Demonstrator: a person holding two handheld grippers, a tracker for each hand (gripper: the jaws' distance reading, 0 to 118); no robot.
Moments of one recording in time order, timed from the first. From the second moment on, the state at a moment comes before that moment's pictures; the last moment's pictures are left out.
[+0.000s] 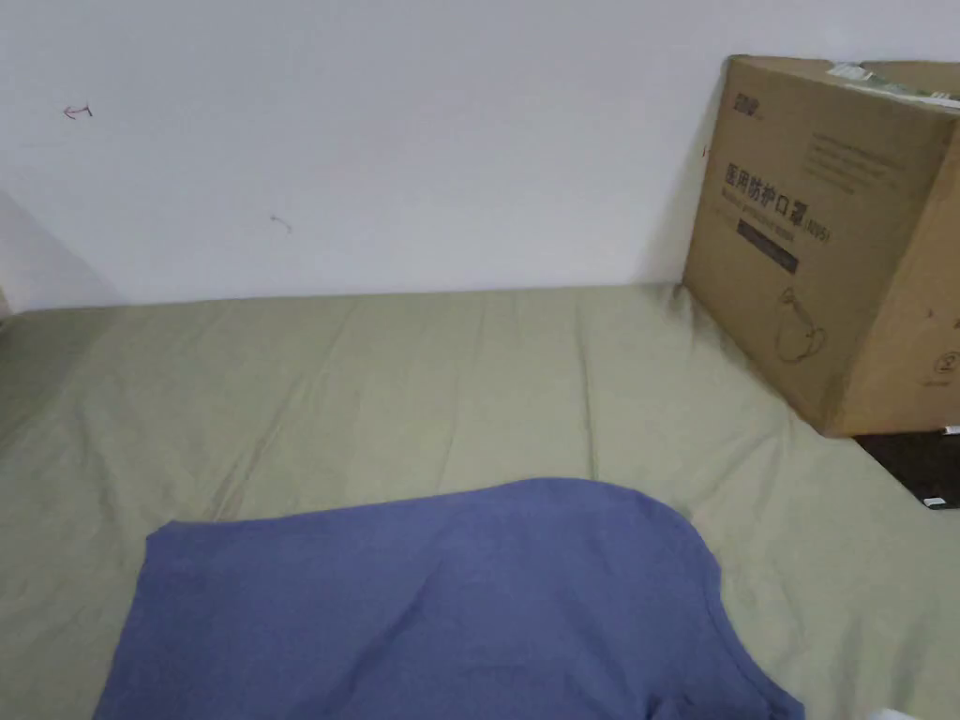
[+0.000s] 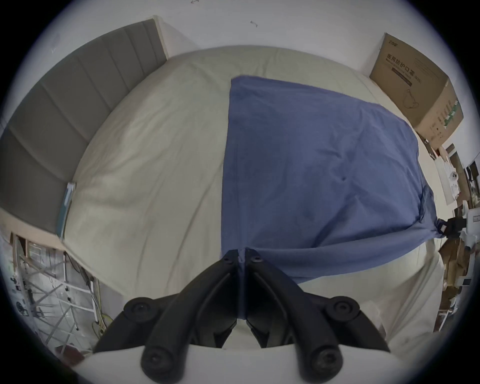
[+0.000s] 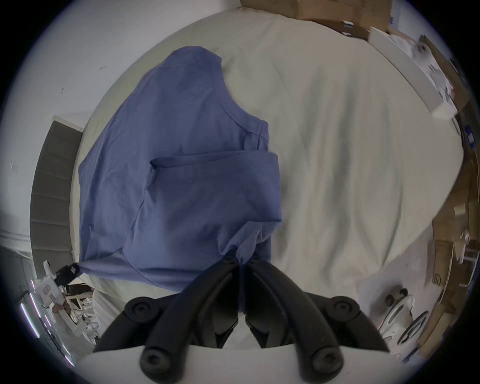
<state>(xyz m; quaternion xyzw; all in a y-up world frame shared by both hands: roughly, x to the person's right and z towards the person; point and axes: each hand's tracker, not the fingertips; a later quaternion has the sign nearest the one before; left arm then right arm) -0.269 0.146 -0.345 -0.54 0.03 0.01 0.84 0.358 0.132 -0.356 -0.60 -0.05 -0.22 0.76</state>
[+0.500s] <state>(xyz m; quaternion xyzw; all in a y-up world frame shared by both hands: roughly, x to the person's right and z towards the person) -0.273 0.153 -0.332 -0.51 0.05 0.02 0.86 0.335 0.137 -0.351 -0.59 -0.03 -0.17 0.79</state>
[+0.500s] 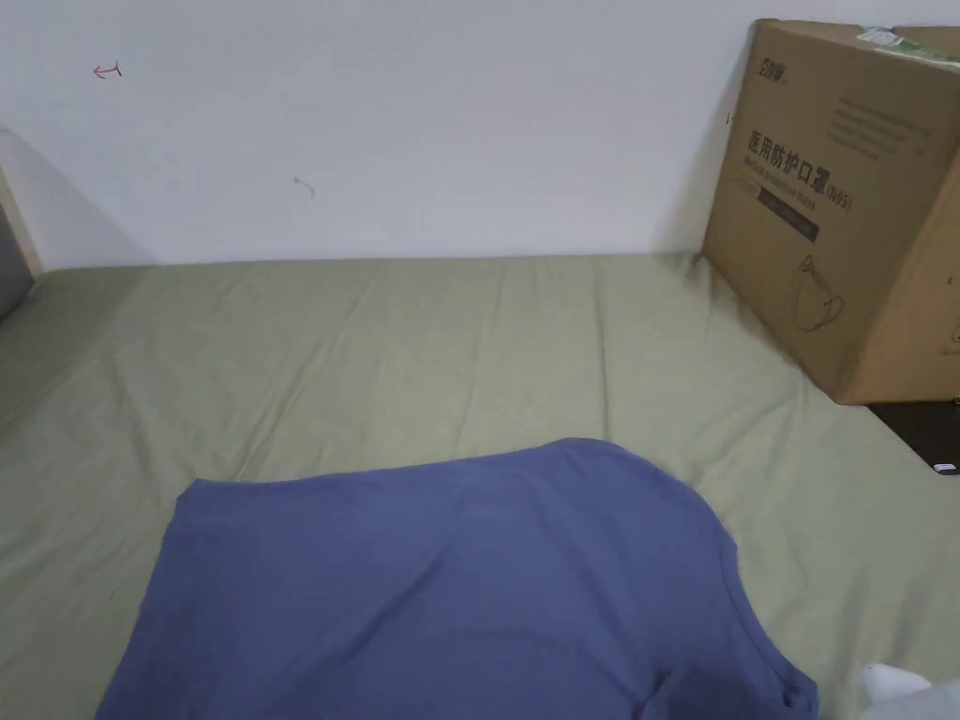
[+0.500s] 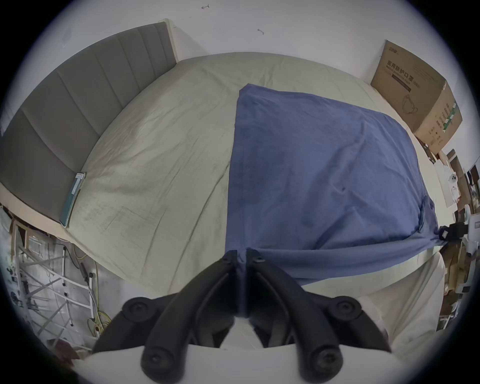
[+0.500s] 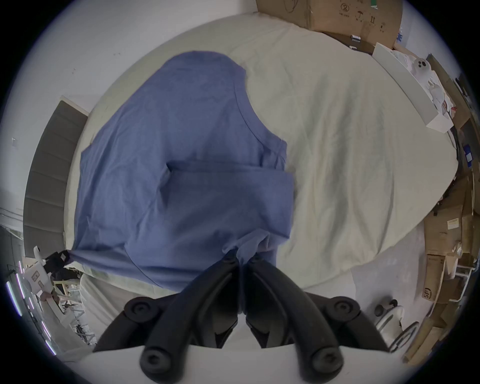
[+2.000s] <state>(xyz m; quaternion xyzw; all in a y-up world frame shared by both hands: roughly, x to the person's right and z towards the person) -0.280 0.110 -0.685 -0.53 0.05 0.10 0.84 0.323 0.162 -0.595 -0.54 0.03 -0.19 0.82</state>
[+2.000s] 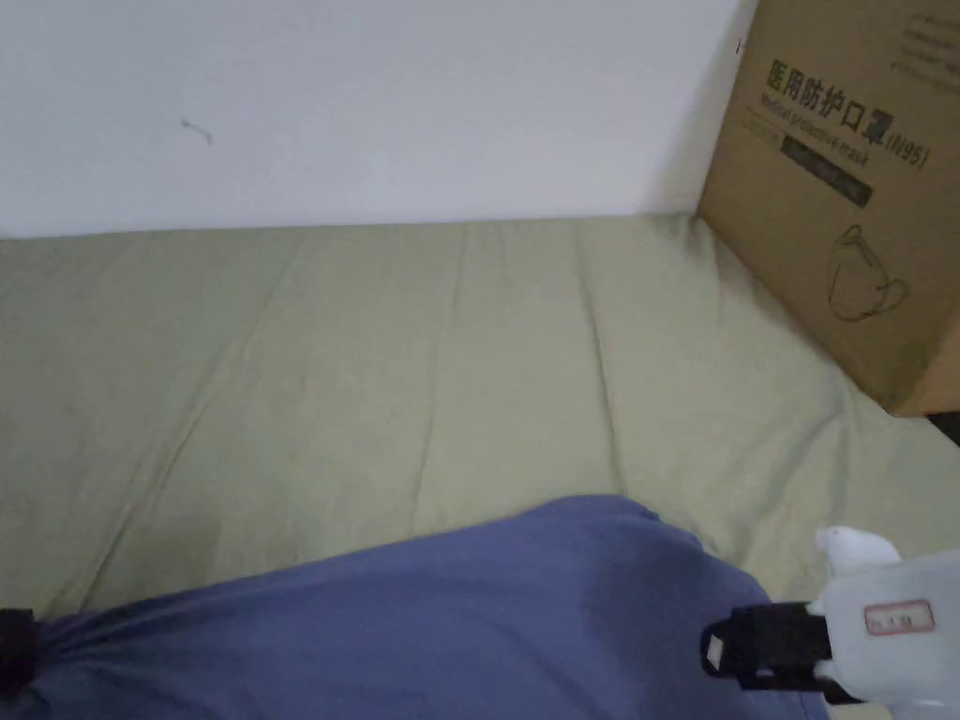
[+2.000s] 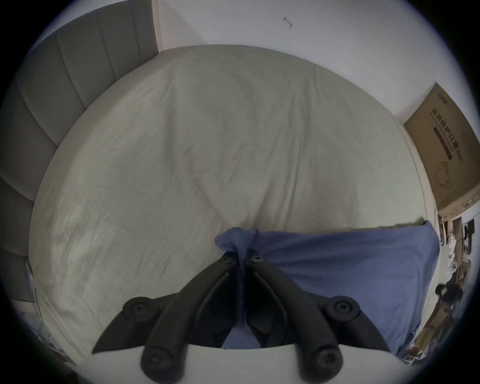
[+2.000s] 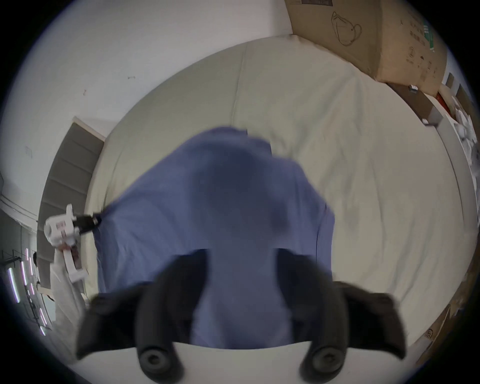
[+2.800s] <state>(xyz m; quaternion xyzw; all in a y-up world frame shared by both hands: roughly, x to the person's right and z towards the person) -0.280 0.132 -0.669 -0.52 0.03 0.06 0.85 0.283 0.132 -0.777 -0.59 0.00 -0.08 0.80</state>
